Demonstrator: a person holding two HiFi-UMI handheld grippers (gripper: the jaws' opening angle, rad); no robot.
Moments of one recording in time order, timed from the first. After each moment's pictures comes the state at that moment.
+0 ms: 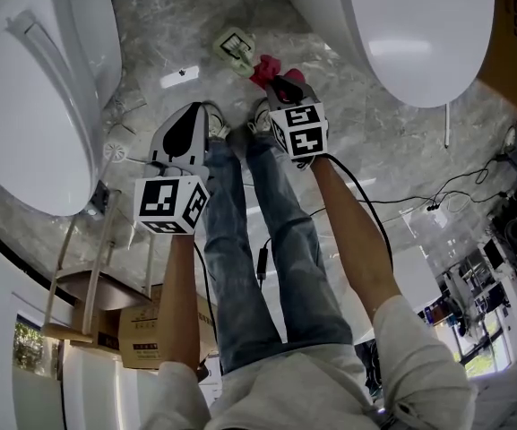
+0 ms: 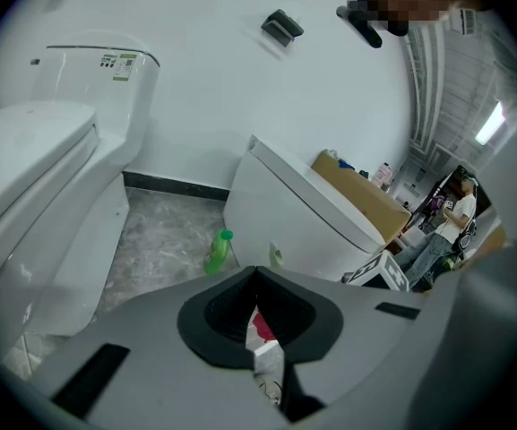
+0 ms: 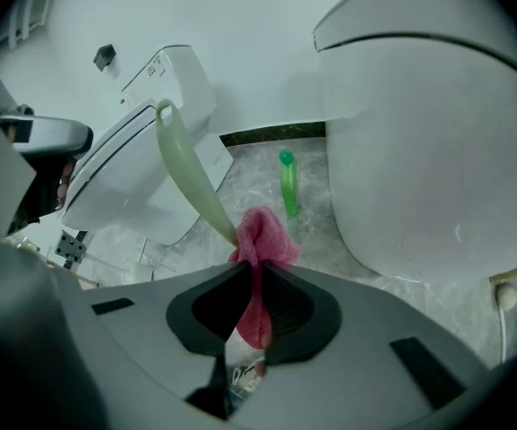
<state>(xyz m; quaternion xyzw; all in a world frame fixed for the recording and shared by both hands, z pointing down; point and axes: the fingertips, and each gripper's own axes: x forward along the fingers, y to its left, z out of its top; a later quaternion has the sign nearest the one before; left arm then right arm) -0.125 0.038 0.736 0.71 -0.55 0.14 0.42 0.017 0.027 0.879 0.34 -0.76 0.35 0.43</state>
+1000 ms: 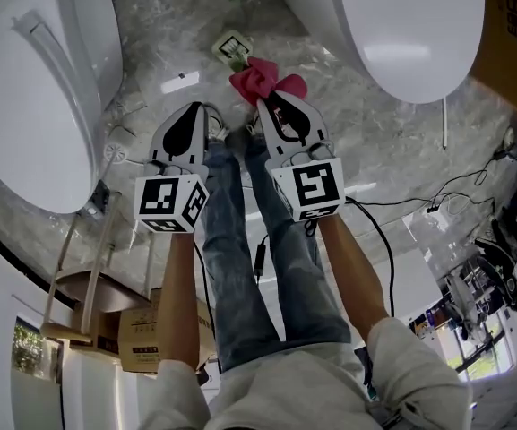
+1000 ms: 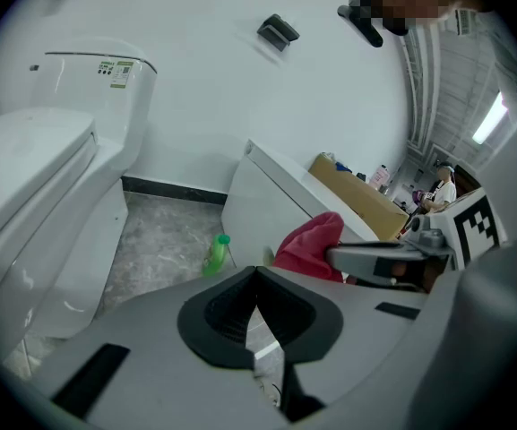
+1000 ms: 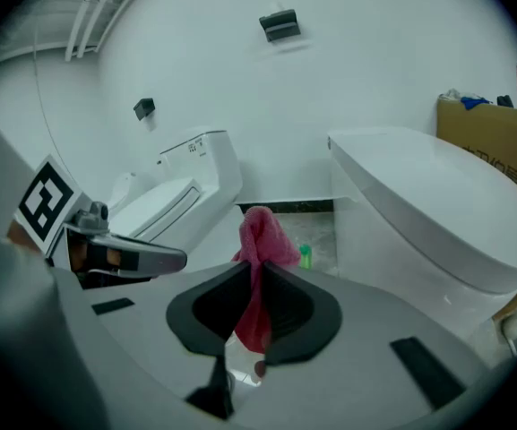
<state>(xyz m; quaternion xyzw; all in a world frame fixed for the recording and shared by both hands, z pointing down) -0.121 0.037 0.725 0.72 -0.55 0.13 0.41 -0.023 0.006 0.707 0.37 -0.85 0.26 0.28</state>
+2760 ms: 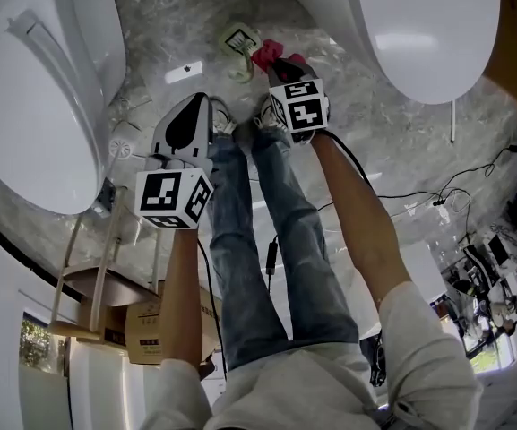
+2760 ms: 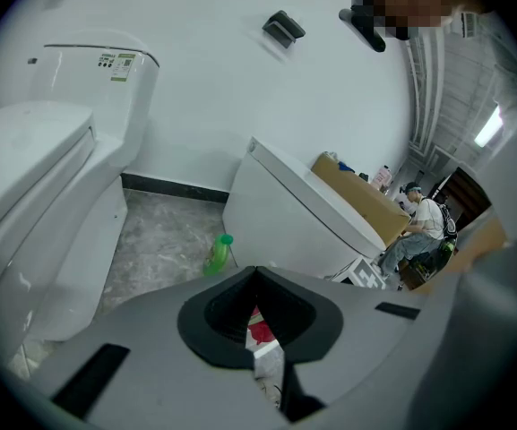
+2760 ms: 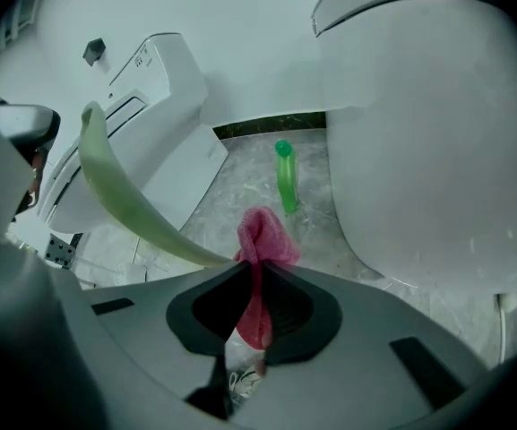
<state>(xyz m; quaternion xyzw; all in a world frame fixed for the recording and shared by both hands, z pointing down) -0.128 0.026 0.734 0.72 -0.54 0.13 0.42 0.009 0.007 0.909 0.34 -0.75 0.36 0.45</state>
